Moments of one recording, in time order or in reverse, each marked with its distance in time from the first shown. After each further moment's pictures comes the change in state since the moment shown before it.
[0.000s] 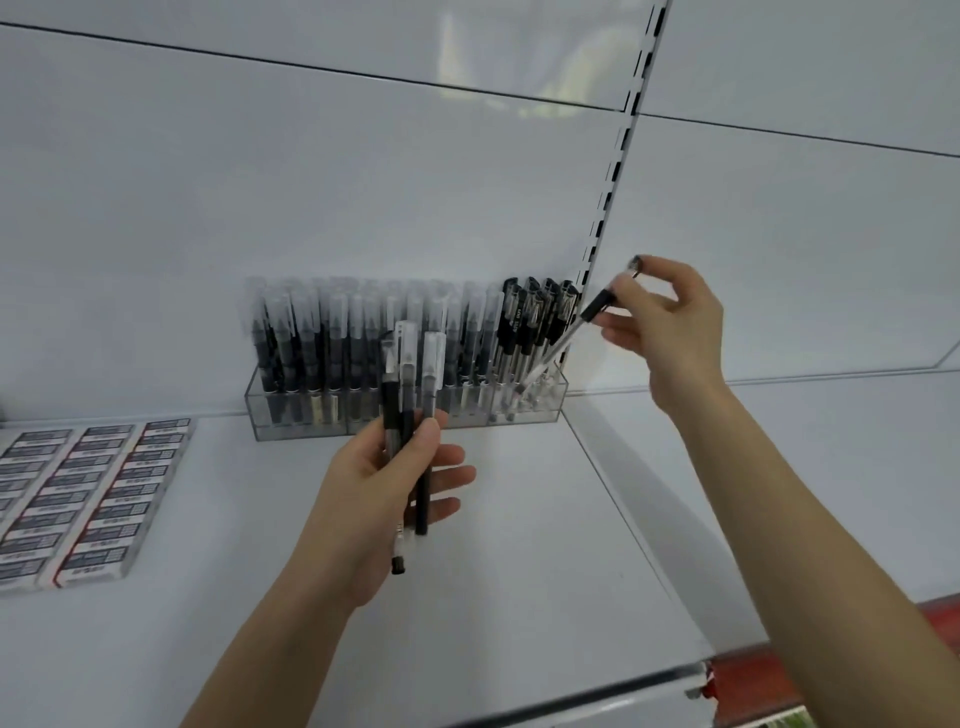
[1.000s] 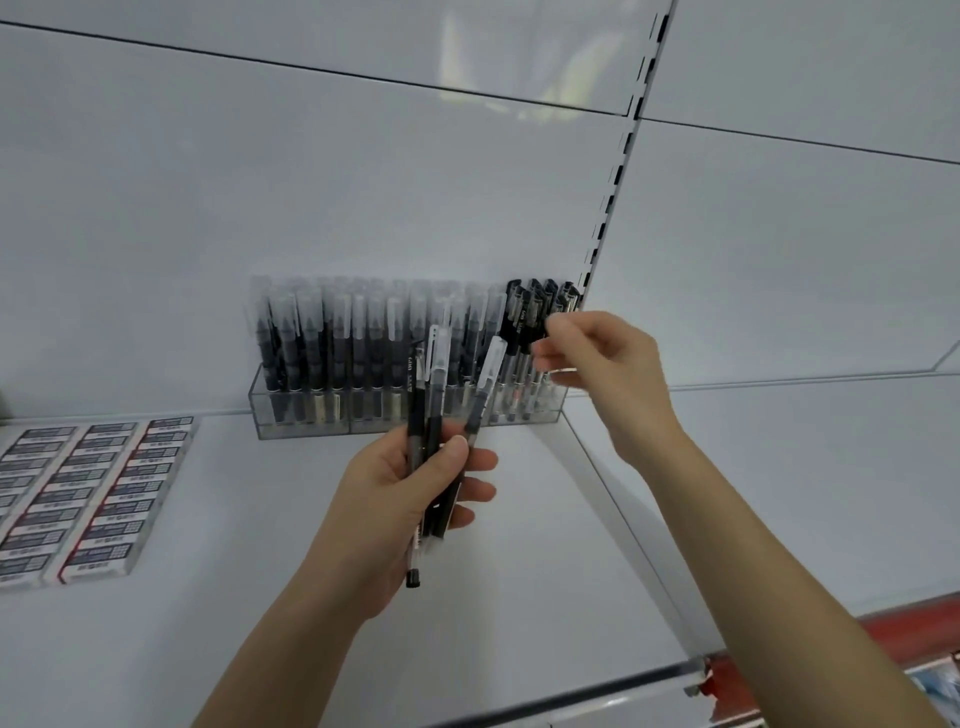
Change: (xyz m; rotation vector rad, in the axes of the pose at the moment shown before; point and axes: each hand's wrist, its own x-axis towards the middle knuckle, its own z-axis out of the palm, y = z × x) left_hand -0.009 -0.001 0.003 0.000 -0.103 0.045; right_hand -0.042 0.012 0.021 -0.093 -0.253 -0.042
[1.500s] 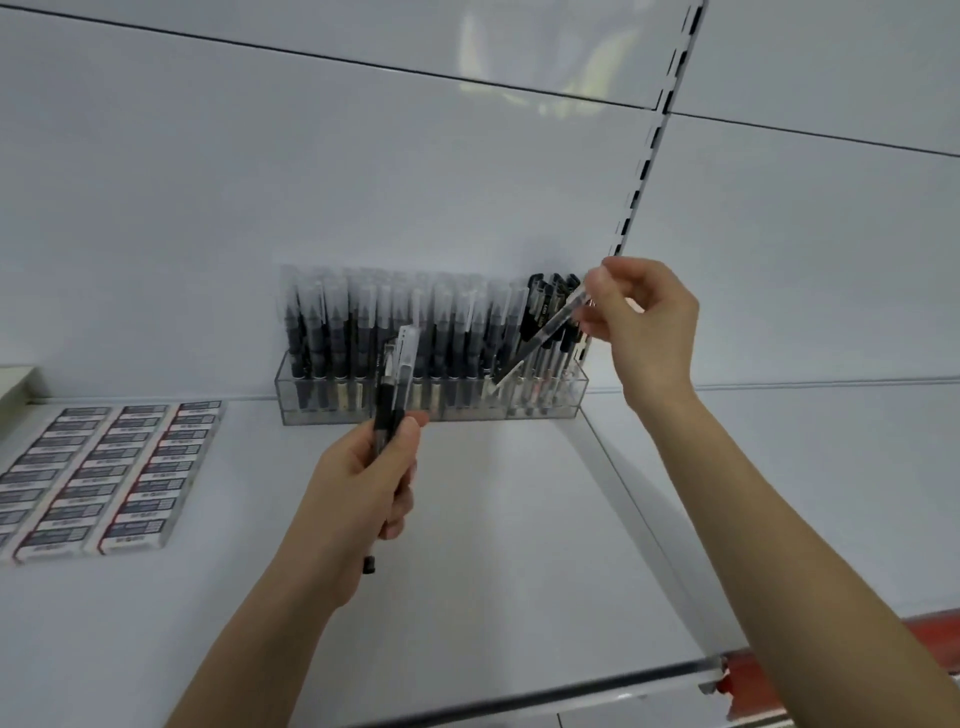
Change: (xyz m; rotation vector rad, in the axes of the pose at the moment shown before) left_hand -0.003 0.002 -0.026 0.151 0.177 -0.039; right_hand 0.028 -0.003 0.005 -0.013 0.225 -0.124
